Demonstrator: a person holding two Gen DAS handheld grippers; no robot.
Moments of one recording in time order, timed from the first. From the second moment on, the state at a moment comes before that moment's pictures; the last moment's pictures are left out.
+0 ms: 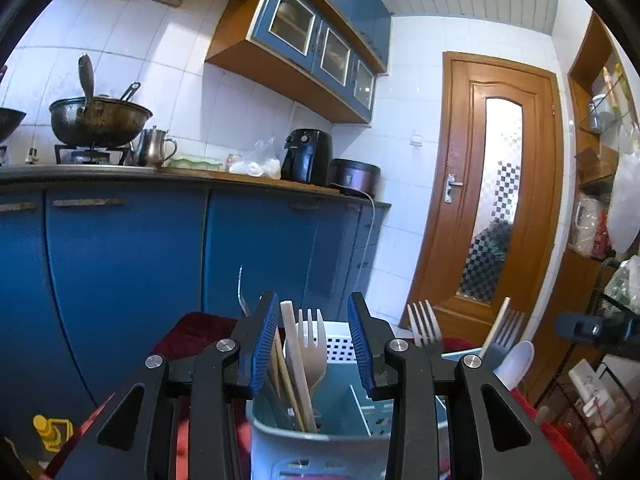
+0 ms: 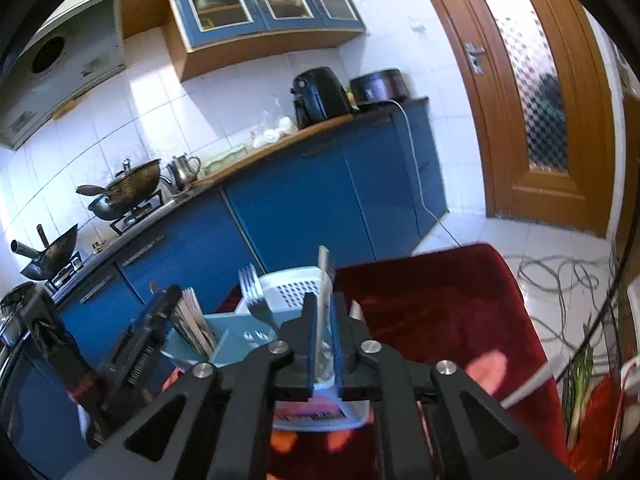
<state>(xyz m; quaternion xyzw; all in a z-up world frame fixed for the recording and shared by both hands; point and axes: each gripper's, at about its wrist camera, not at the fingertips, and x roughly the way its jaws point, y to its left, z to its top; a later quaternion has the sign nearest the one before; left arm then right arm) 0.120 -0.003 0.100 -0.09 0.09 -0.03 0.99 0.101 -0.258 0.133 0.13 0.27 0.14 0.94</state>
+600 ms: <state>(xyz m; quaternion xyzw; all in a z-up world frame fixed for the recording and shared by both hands) 0.064 0.011 0.100 -0.11 0.14 -0.04 0.98 0.063 -0.288 0.058 0.05 0.37 0.09 0.92</state>
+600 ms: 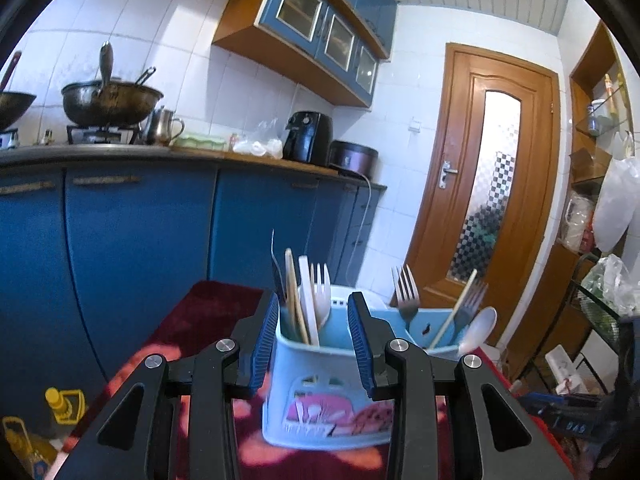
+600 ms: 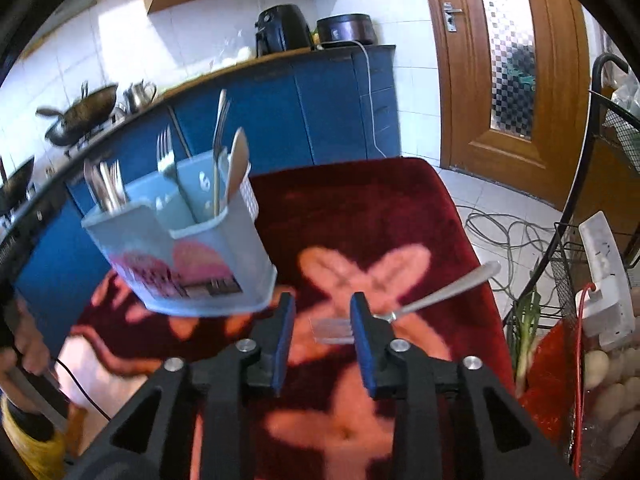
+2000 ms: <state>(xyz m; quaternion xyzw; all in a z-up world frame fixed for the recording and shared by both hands) 0.043 0.008 0.061 -0.08 0.25 -0.04 0.96 0.068 -0.244 0.053 -0.15 0.31 0.01 0.94</state>
